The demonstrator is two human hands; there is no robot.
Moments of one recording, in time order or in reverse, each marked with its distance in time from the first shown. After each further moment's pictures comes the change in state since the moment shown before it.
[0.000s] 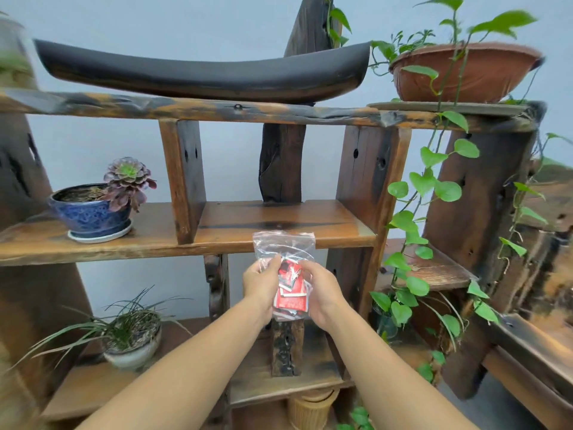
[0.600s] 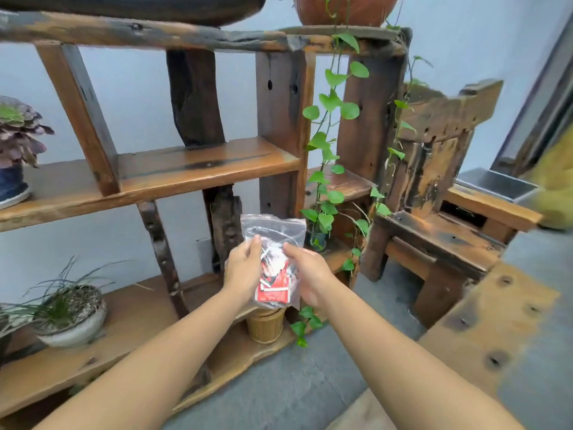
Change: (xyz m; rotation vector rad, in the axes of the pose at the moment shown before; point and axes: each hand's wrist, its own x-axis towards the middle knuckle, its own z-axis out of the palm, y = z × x) left_hand -0.089 -0.088 -0.039 0.515 -0.340 0.181; right_hand -0.132 0.075 -0.054 0.066 0.326 0.068
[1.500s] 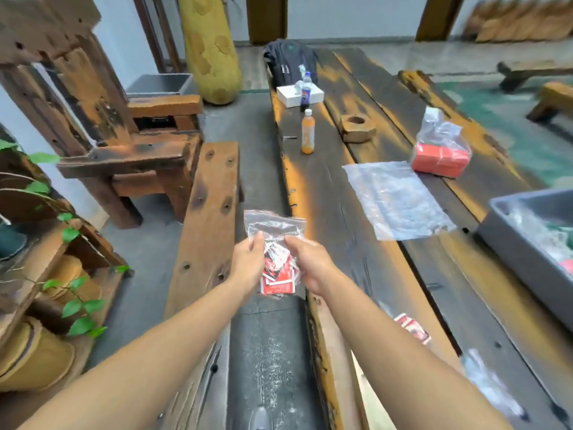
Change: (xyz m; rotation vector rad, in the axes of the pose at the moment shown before) left_hand -0.477 -0.051 0.287 0.142 -1.130 0.081; right_hand -0.460 0.175 -0.356 0.516 1.030 -0.216
